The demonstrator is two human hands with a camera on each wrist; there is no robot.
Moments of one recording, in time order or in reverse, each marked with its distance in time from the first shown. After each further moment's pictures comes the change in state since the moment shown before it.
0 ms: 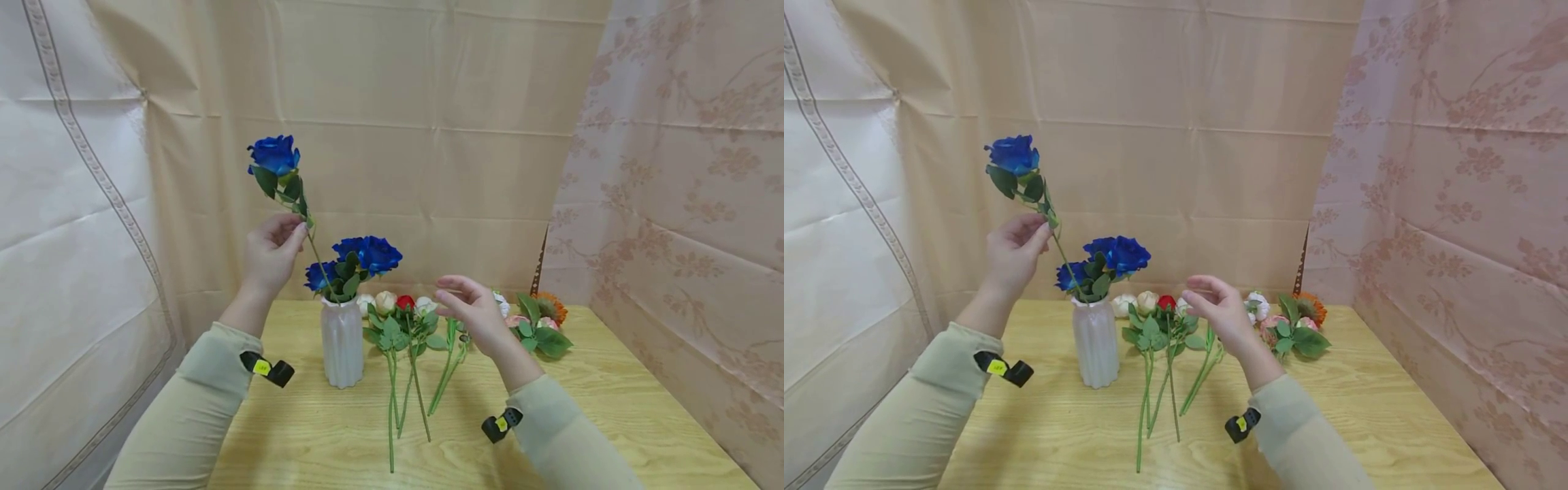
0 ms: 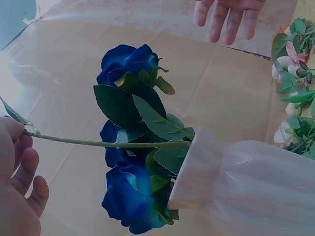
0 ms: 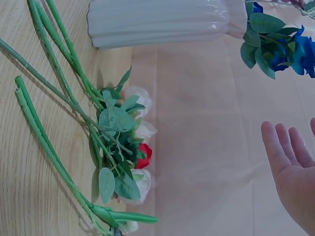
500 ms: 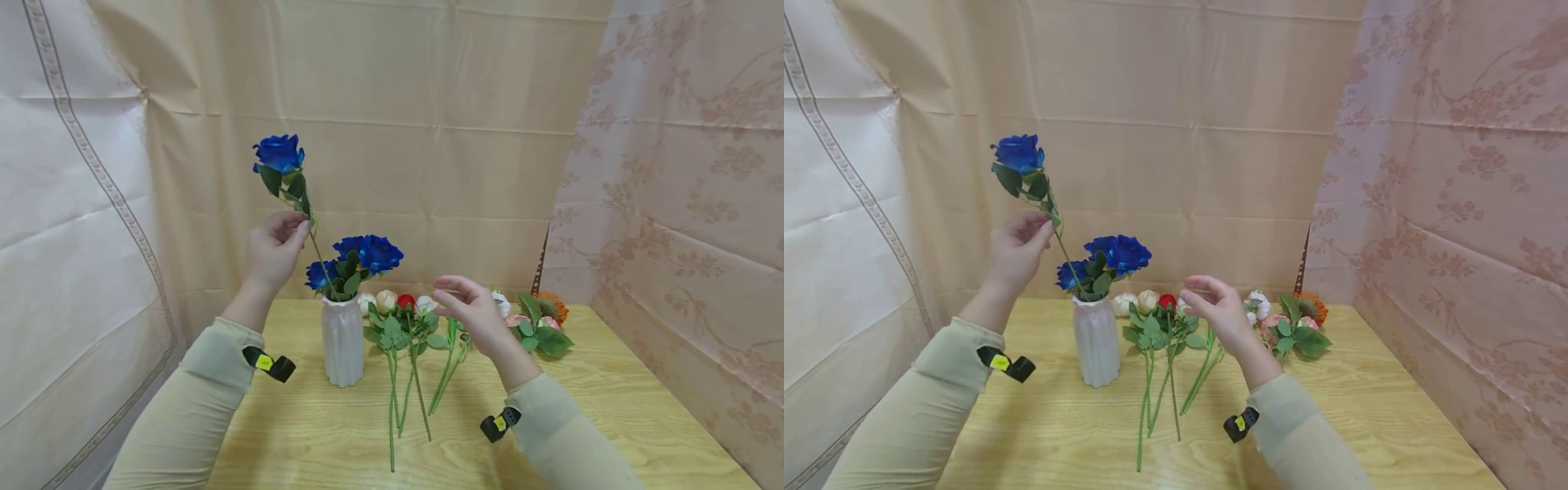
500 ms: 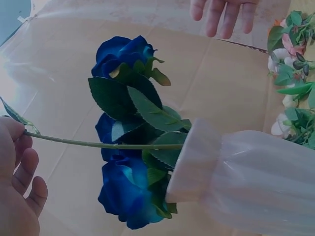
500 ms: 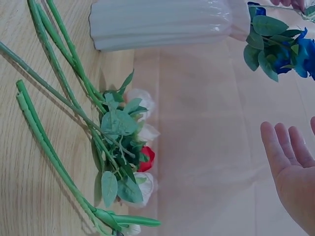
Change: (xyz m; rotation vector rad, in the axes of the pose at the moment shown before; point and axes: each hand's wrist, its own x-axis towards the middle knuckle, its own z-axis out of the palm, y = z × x) left_hand 0.004 -0.003 0.001 0.044 0.004 0.024; right_hand 0.002 0.003 0.003 -0.027 -0.014 0.006
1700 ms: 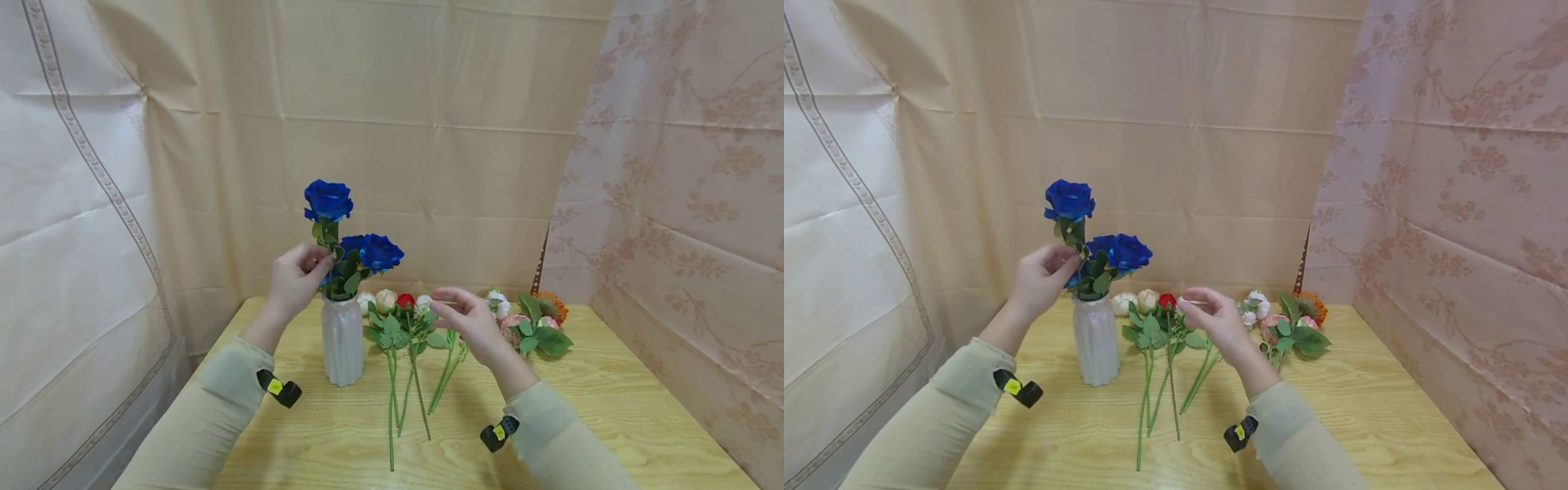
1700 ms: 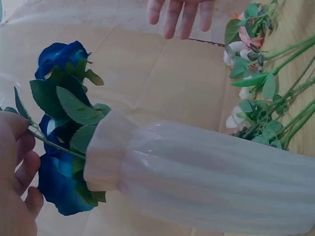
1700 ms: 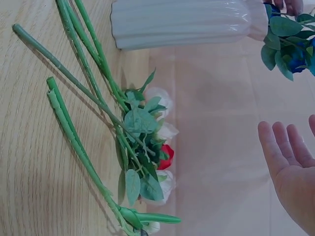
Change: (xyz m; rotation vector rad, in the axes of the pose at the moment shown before) left_hand -0.036 -0.030 0.022 0.089 -0.133 0.089; right_hand -0.009 0.017 0.003 -0.014 -0.010 0.053
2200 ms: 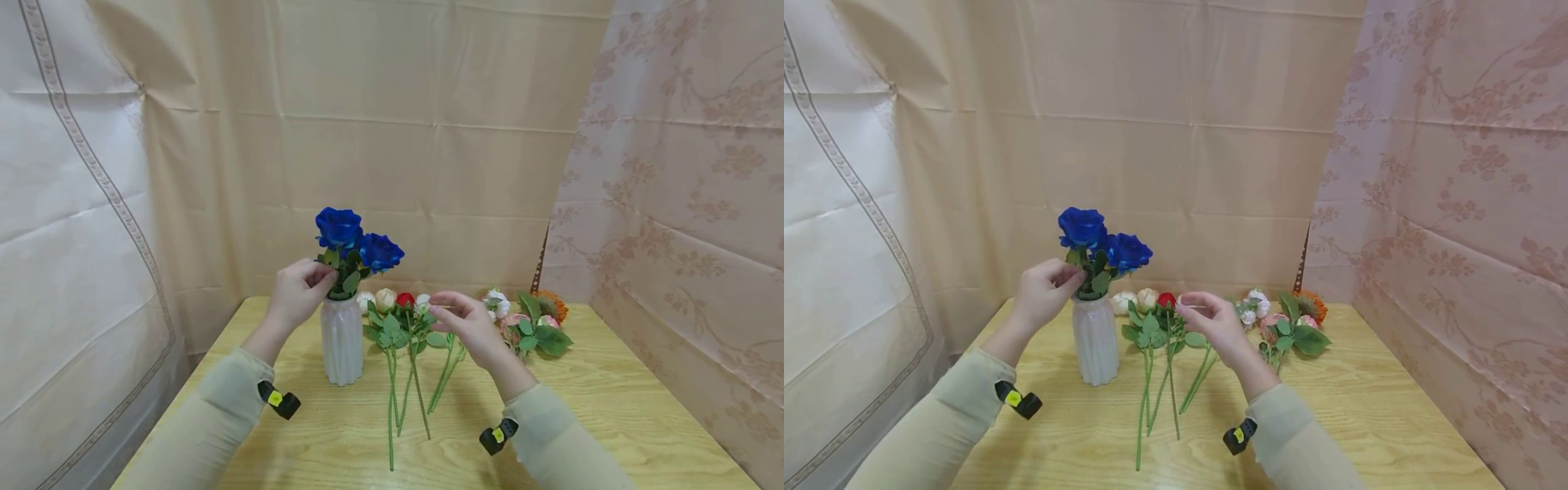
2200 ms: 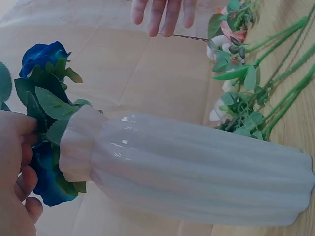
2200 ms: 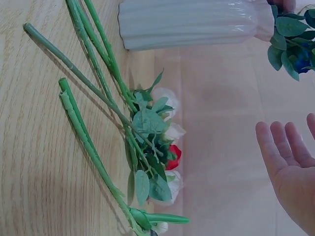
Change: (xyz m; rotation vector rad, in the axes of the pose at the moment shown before) left_hand -0.016 -0.010 0.004 0.158 -0.098 0.011; right_hand -0.002 0.008 0.001 0.001 -0.014 0.012
